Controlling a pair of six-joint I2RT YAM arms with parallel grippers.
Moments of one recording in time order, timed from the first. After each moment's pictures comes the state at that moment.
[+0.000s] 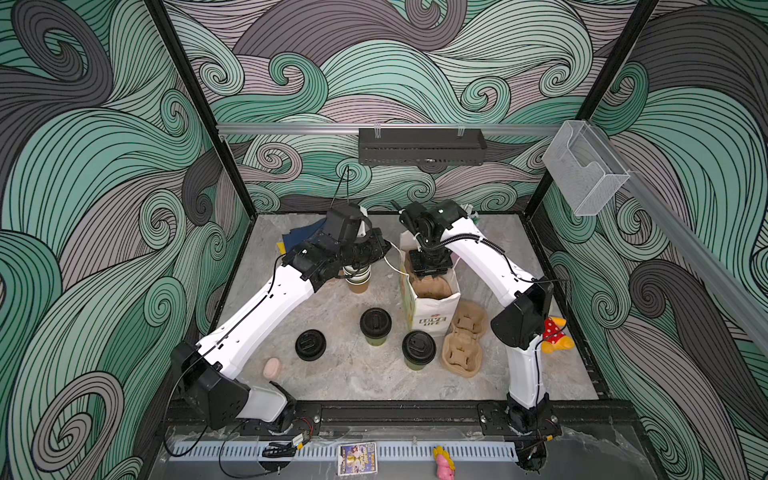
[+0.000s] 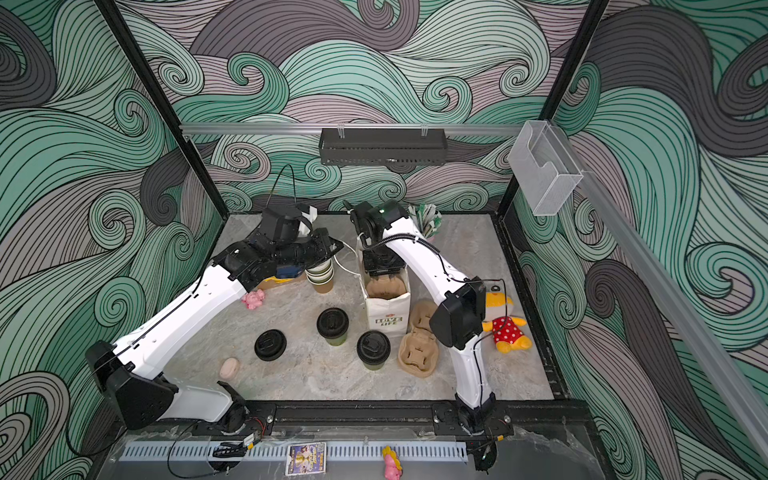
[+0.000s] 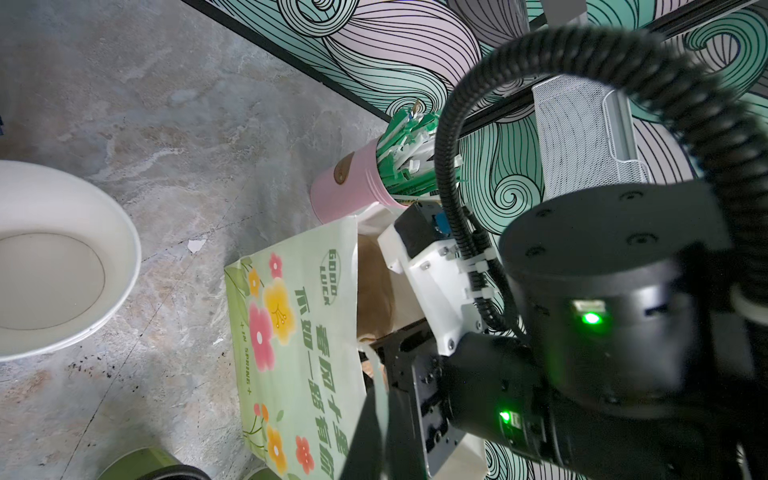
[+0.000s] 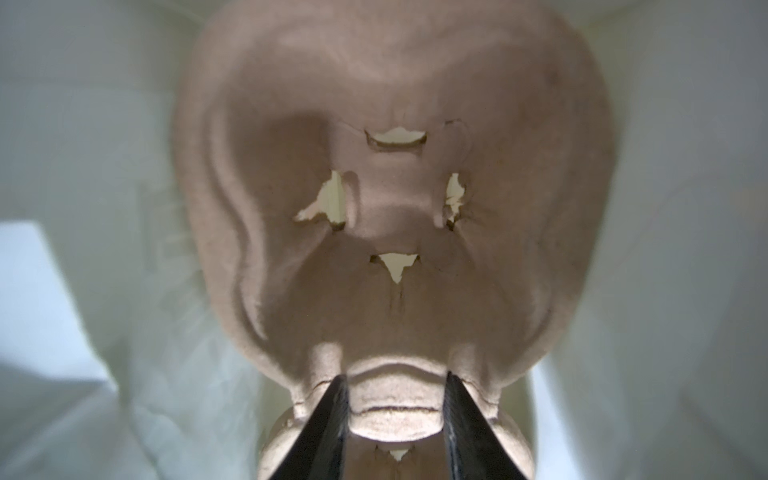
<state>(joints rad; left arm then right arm) -0.60 1.40 1.45 -0.59 0.20 -0.88 0.65 2.06 2.20 -1.65 0.05 0.48</state>
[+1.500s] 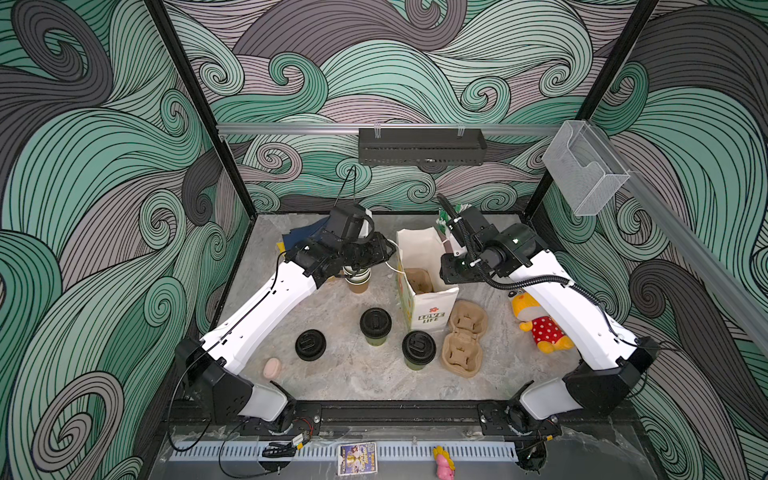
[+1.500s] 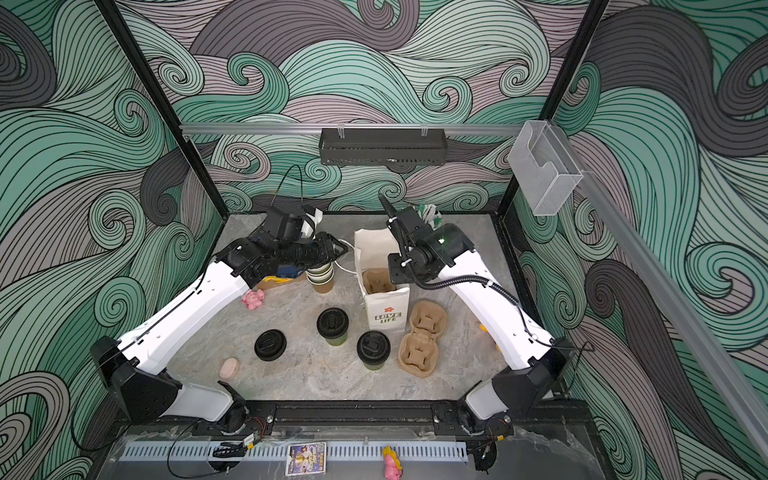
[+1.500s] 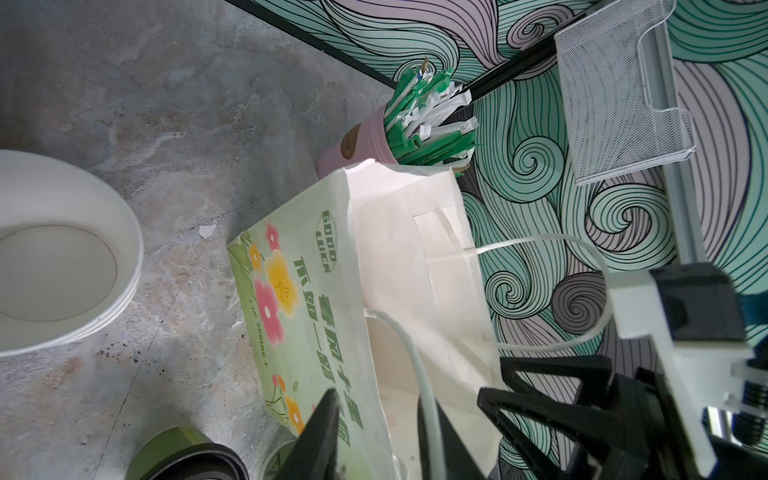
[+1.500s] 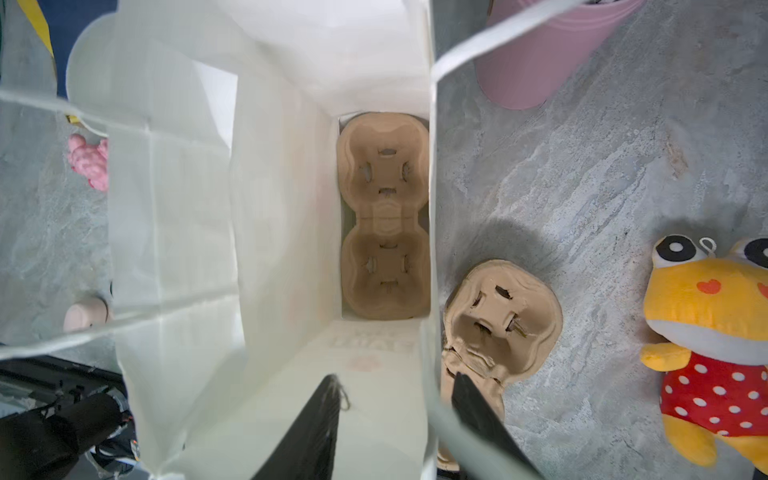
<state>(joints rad) -0.60 1.43 1.49 -0.68 0.24 -0.80 0.63 1.51 1.73 -1.33 0.10 0.44</state>
